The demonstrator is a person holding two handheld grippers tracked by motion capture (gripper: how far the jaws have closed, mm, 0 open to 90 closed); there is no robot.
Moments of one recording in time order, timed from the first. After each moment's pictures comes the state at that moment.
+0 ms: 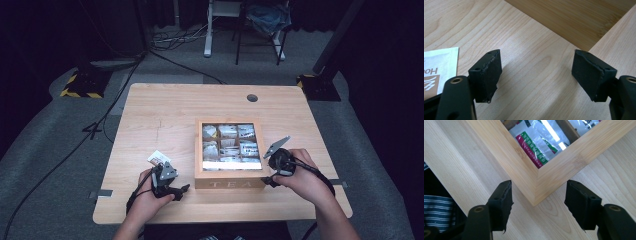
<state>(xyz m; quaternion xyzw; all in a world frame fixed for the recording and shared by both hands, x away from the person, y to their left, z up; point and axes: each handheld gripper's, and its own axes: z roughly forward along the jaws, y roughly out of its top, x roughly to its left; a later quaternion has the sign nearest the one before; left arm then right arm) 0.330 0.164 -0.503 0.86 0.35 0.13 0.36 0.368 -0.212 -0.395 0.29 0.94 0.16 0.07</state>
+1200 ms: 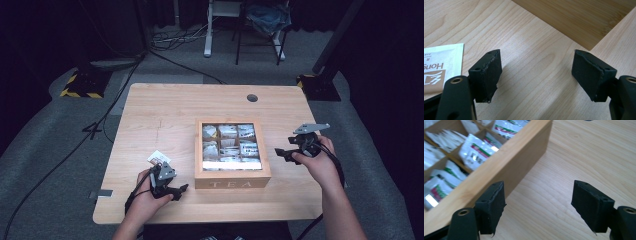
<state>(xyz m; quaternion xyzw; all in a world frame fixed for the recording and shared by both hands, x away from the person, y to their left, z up) 0.329 0.167 -0.503 0.85 0.36 0.13 0.36 0.417 -0.288 -0.402 0.39 0.84 0.33 0.17</state>
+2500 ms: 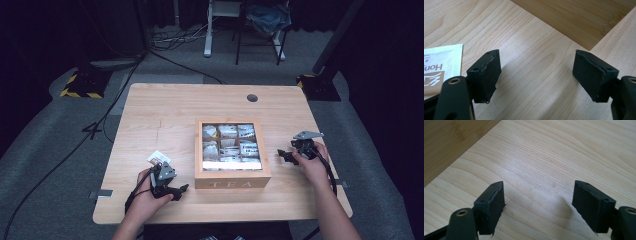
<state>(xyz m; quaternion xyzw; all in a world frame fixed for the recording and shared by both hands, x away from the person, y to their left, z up) 0.331 0.167 -0.503 0.86 0.35 0.13 0.36 0.458 -0.325 -0.494 0.43 0.82 0.32 0.21</state>
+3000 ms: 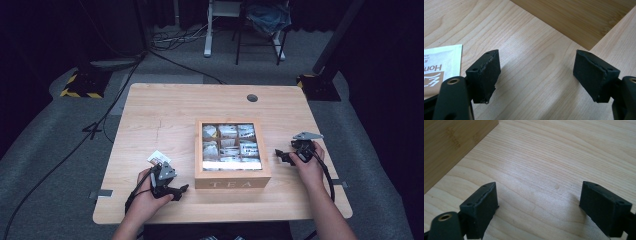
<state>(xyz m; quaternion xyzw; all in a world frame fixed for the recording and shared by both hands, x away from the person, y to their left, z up) 0.330 0.167 -0.503 0.86 0.35 0.13 0.35 0.460 -0.324 -0.504 0.46 0.79 0.34 0.20</state>
